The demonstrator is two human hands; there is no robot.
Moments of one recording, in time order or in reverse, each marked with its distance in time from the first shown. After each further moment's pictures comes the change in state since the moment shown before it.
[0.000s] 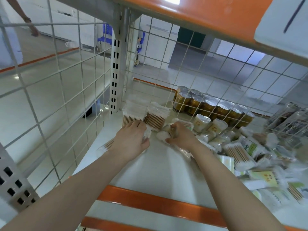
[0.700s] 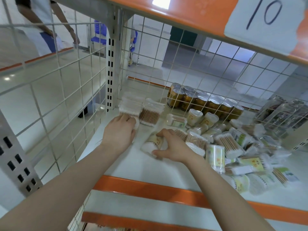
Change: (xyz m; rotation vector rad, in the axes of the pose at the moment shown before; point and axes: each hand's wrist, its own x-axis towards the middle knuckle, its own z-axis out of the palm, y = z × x) left_hand -0.010 -0.014 -0.011 0.090 0.006 0.001; right_hand -0.064 -0.015 0.017 0.023 -0.053 -0.243
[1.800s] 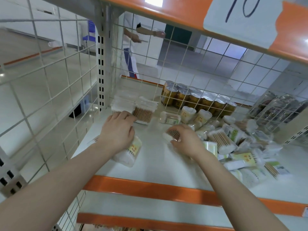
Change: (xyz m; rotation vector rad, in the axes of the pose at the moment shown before) left_hand 0.004 0.018 -0.007 -0.054 -0.040 0.029; right_hand -0.016 0.033 -0.033 -0.193 0.195 0.092
